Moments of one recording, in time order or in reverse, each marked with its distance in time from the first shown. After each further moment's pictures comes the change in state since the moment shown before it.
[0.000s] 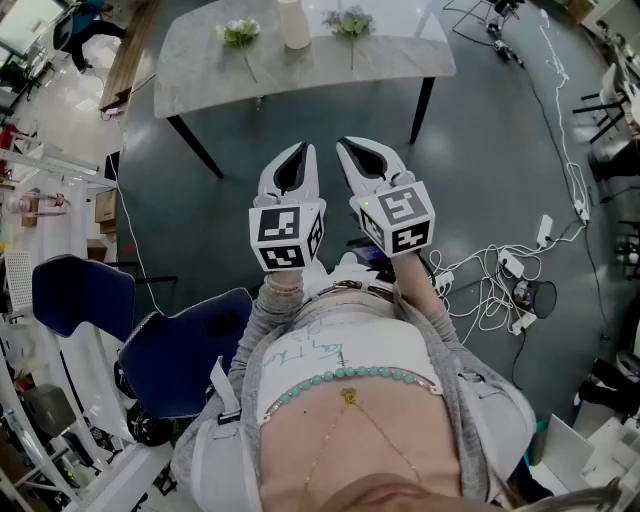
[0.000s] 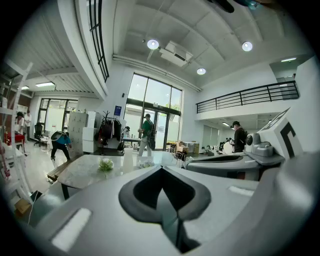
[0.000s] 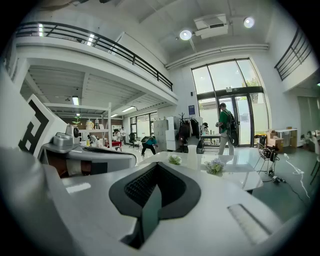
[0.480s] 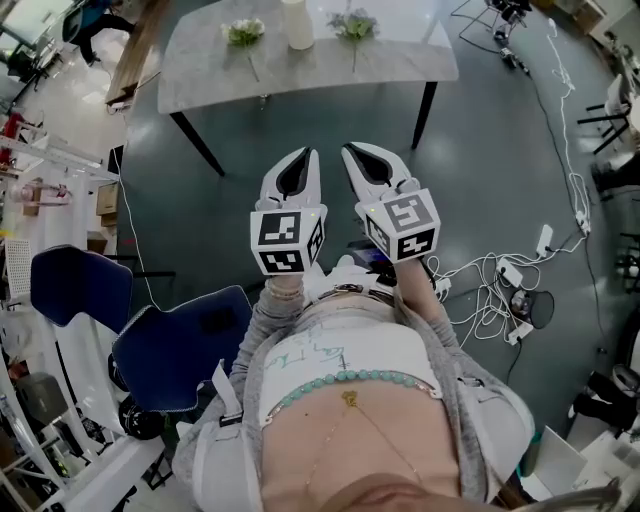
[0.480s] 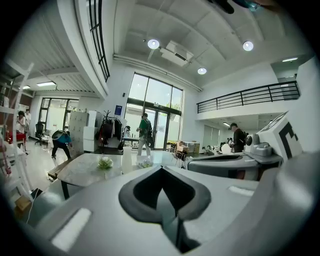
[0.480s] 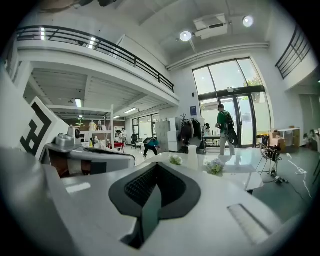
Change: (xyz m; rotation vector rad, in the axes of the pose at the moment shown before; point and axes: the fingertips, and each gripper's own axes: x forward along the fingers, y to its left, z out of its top) left arm -0.004 -0.019 -0.005 -0.010 0.006 0.004; right arm -0.020 -0.009 -0.005 0.002 -0.014 0.026
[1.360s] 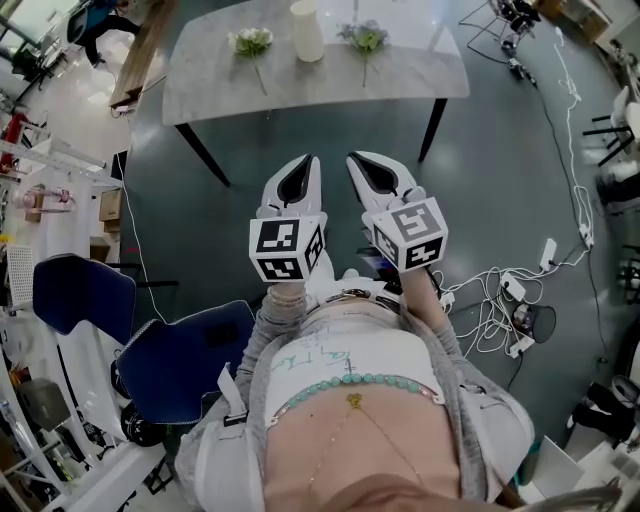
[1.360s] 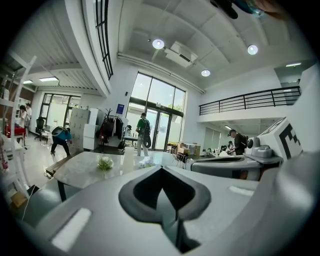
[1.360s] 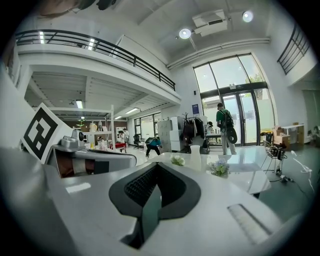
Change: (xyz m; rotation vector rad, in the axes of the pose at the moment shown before) left arm 0.035 0.036 0.008 -0.040 -0.009 -0.002; right arm 0.043 -0.017 0.007 0.015 0.006 0.033
